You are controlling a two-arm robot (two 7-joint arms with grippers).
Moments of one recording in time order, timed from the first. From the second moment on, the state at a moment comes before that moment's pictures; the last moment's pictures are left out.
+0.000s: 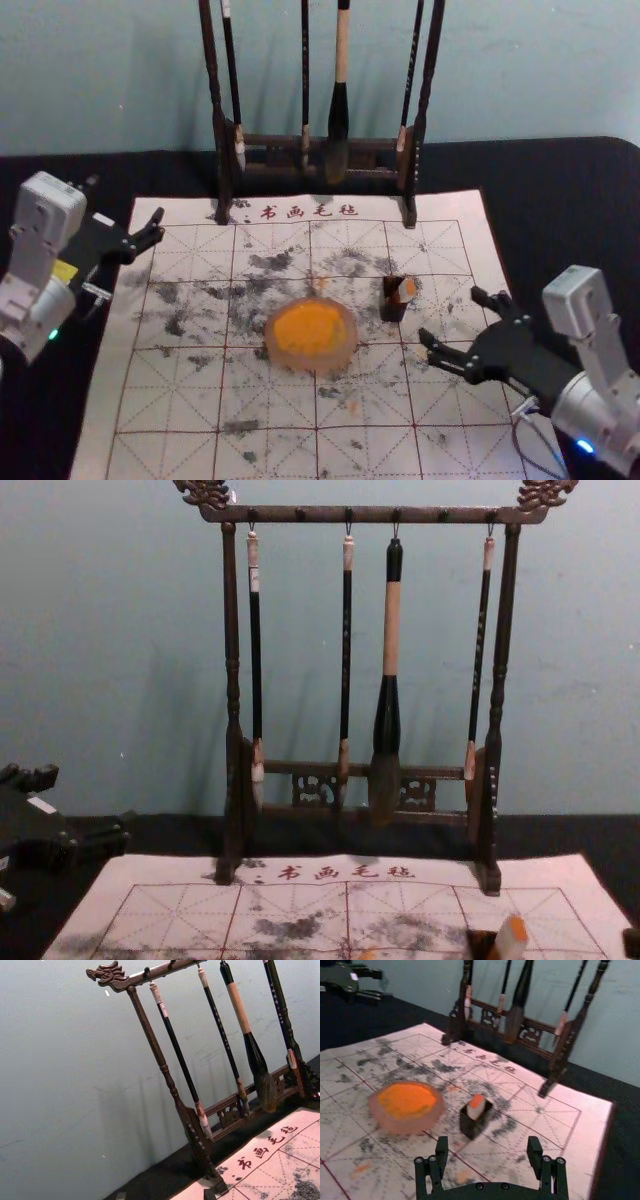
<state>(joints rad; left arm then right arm) -0.20 0.60 0.45 -1.41 -0.25 -0.12 0.03 -0.11 0.62 -0.40 -1.69 0.34 -0.03 0.18</state>
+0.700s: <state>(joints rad) -0.20 0.60 0.45 -1.41 -0.25 -0.12 0.03 -0.03 0.42 -0.42 -1.56 0.26 -0.05 0.12</state>
